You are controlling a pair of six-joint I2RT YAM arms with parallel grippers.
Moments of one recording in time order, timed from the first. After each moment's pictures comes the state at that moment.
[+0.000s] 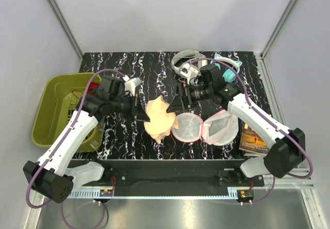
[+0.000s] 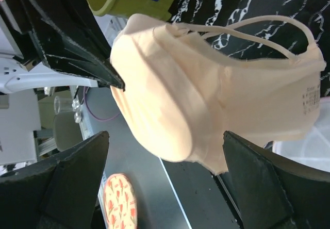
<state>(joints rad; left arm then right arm) -0.41 1.12 1.14 -0.89 0.66 -0.40 0.56 1.41 1.25 -0.49 -0.80 0.43</state>
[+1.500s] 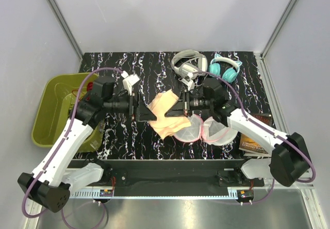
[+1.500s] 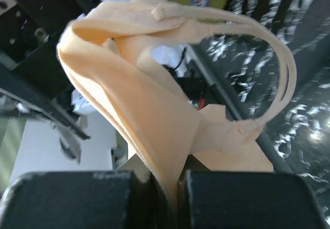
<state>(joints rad) -0.41 1.03 1.11 -0.71 0.82 -0.40 0.61 1.33 0.92 0.11 -0.88 0.98</state>
